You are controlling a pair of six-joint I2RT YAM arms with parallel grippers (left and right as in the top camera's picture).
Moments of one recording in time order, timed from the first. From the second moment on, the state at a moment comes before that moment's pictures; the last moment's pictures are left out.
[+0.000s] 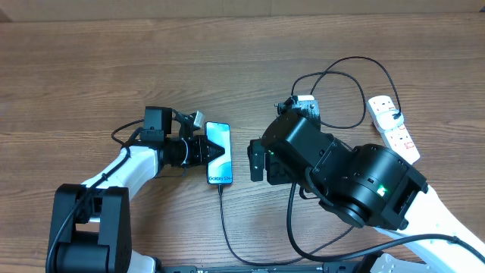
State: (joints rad) left arm -0.10 1.67 0.77 -0.27 0.79 -0.28; right arm 0.93 1.37 1.72 -1.37 0.25 0.77
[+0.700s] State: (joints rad) left arm -0.05 1.93 0.79 -0.25 0.99 -0.18; right arm 0.93 1.37 1.72 -1.37 0.28 0.77
